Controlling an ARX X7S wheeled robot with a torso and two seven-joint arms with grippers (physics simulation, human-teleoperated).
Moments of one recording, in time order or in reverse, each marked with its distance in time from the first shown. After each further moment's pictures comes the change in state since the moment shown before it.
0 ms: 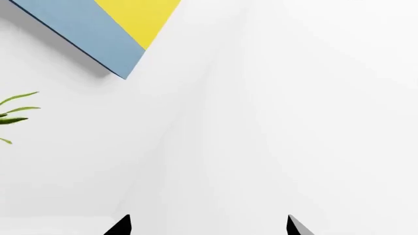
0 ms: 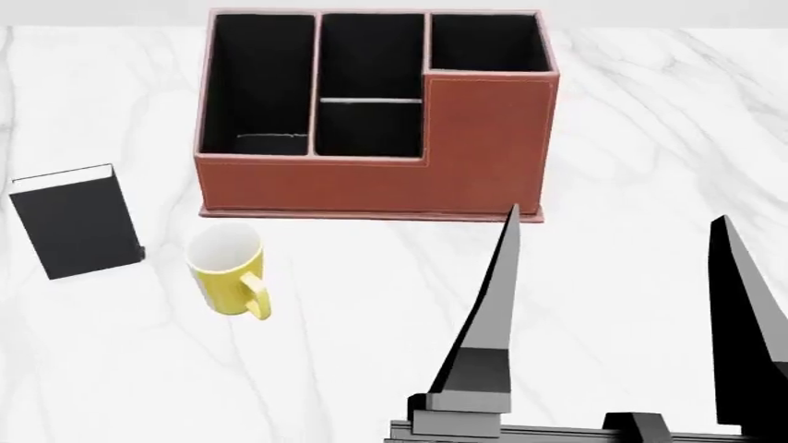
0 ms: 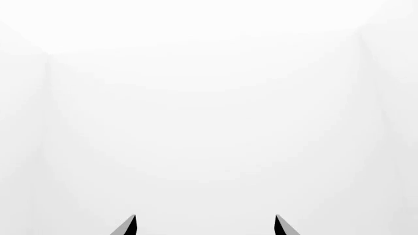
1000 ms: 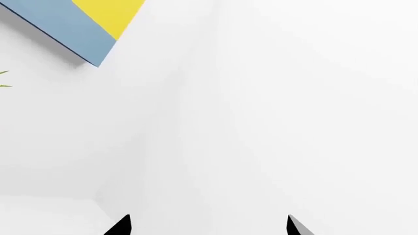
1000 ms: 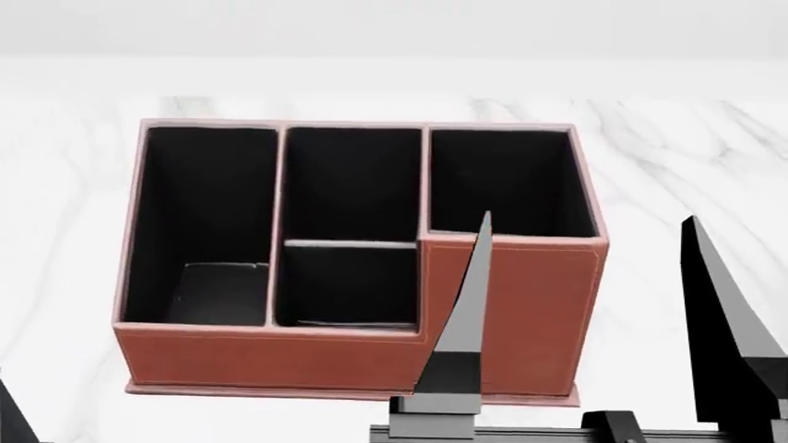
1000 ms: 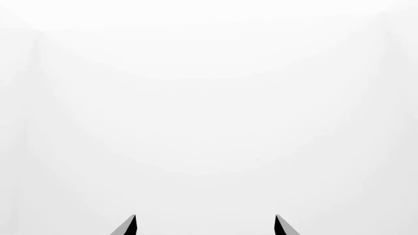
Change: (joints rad) left arm 0.009 0.000 0.028 0.000 0.018 0.001 0.000; right arm 0.058 0.011 -0.069 -0.004 0.012 0.044 0.030
